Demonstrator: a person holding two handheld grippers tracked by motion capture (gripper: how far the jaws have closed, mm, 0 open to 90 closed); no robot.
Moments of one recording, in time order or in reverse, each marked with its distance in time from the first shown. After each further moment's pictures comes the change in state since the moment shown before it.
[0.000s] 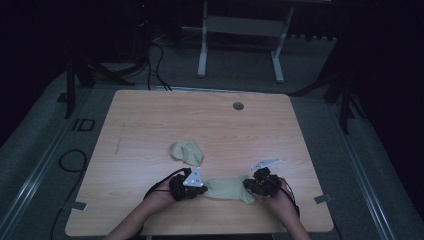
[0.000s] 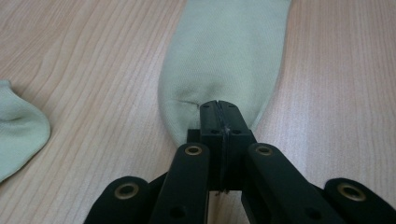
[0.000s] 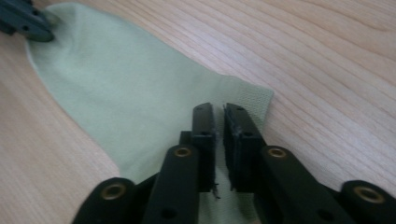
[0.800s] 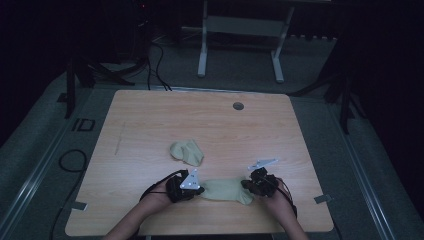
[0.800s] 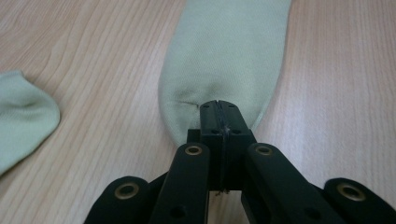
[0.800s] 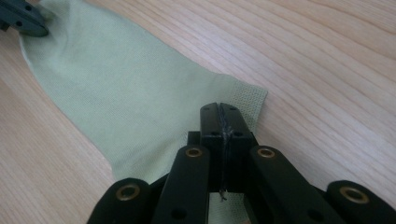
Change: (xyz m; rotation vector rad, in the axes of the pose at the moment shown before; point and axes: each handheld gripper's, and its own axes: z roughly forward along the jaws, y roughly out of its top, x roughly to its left) left arm -0.002 -0.006 -0.006 0.010 0.021 0.036; right arm 0.006 0.004 0.004 0.015 -0.005 -0.010
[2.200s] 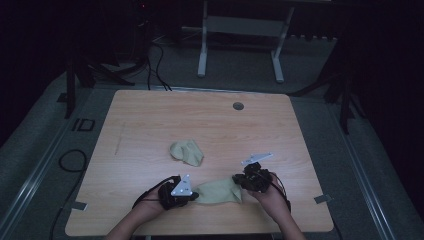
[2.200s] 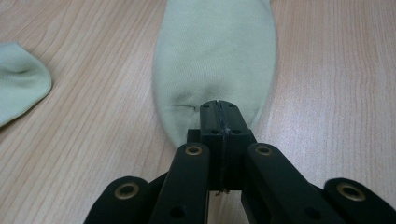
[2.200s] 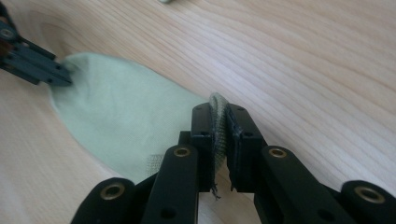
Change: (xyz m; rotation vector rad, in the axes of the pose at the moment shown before) left arm -0.014 -0.019 -0.016 -0.019 0.001 -0.024; right arm 0.017 0.026 -0.007 -0.051 0.036 -0.013
